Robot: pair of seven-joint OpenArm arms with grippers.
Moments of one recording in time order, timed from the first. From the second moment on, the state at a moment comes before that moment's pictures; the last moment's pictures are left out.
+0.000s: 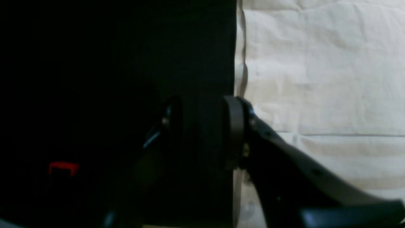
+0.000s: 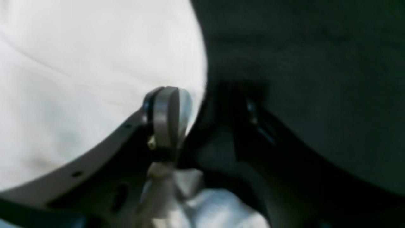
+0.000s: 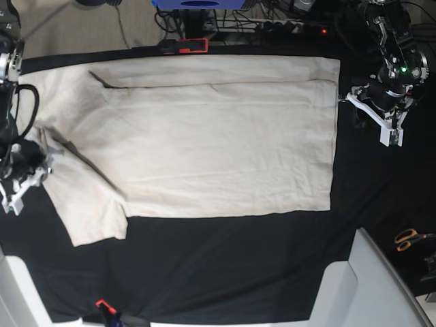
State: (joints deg) left arm 17.6 -10.0 -31.4 92.4 -8.7 -26.1 38.1; right arm 21.6 23.7 13.0 37.7 9.3 25.4 -38.6
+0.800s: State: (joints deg) left arm 17.3 -10.0 -31.4 92.4 -8.8 -26.1 38.0; right arm 23.2 21.0 13.1 36.4 6.2 25.6 -38.4
